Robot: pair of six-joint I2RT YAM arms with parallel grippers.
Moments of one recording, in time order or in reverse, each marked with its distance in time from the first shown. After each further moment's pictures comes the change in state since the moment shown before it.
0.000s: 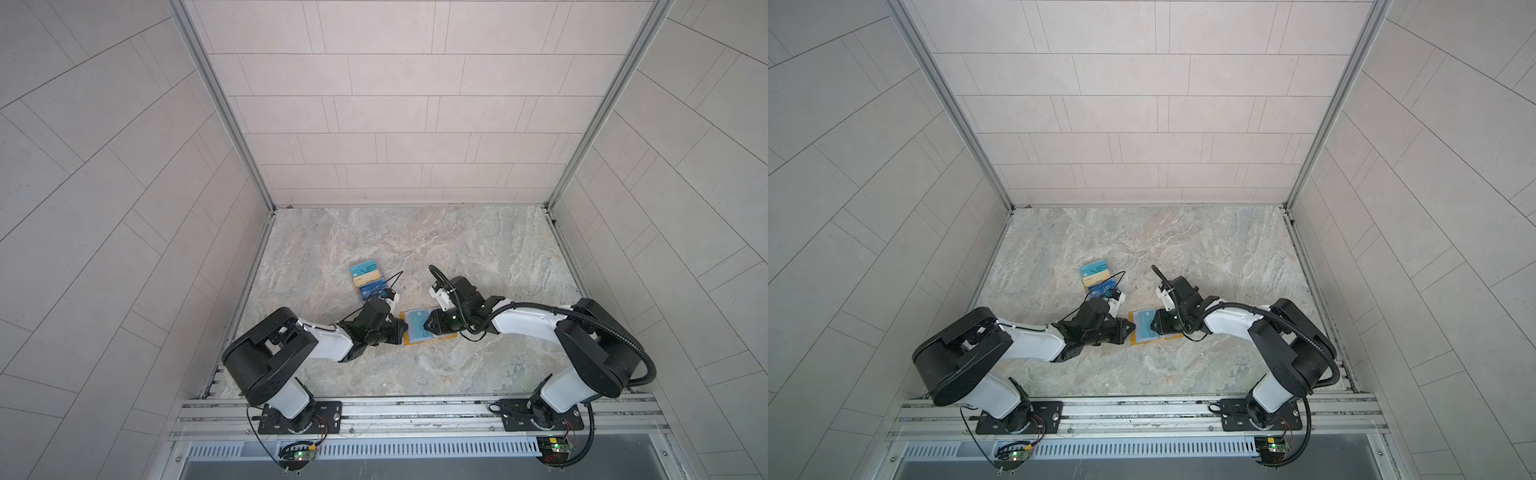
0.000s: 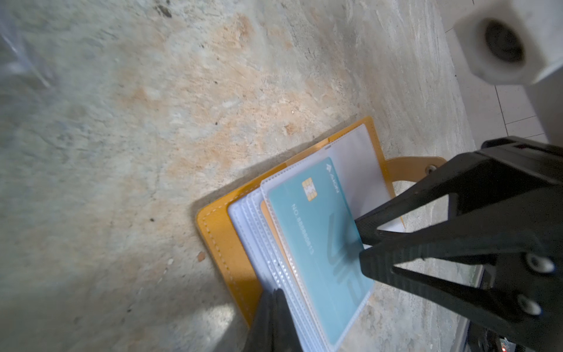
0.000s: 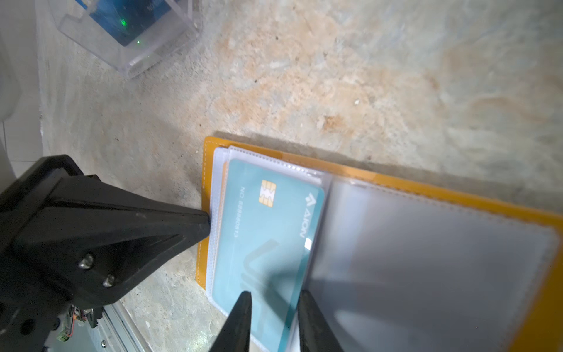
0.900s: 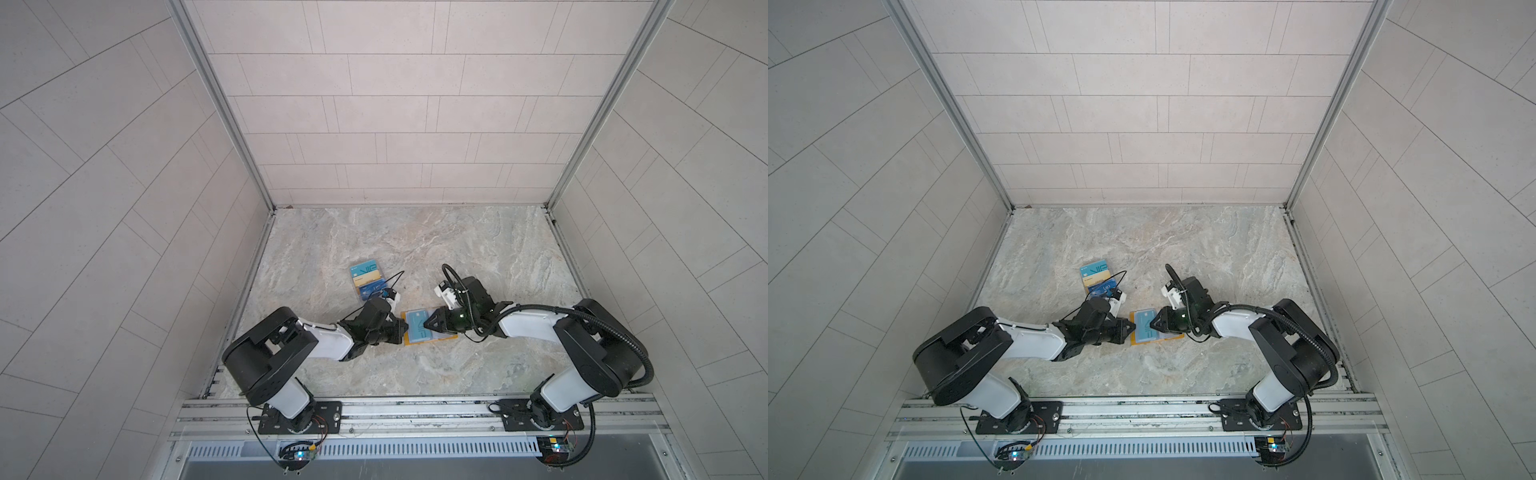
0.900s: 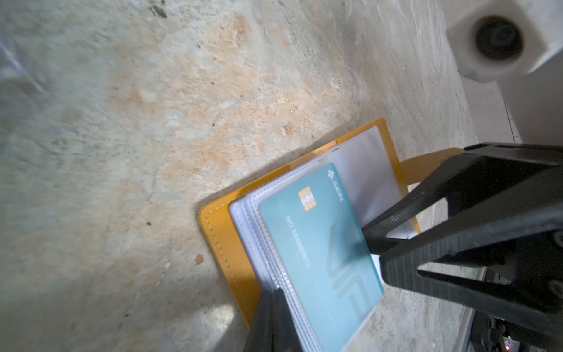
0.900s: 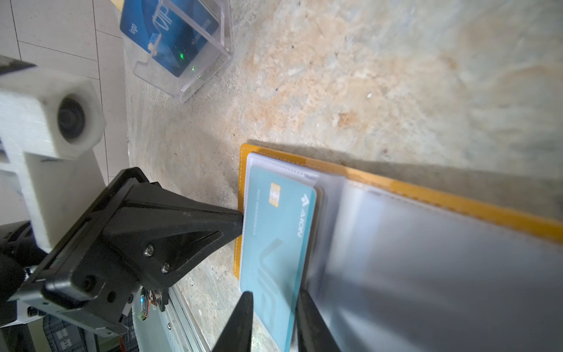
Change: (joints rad) left arm 0.000 0.003 0.010 -0.014 -0.001 0.010; right arm -0.075 -0.012 -0.106 0.202 -0.186 0.121
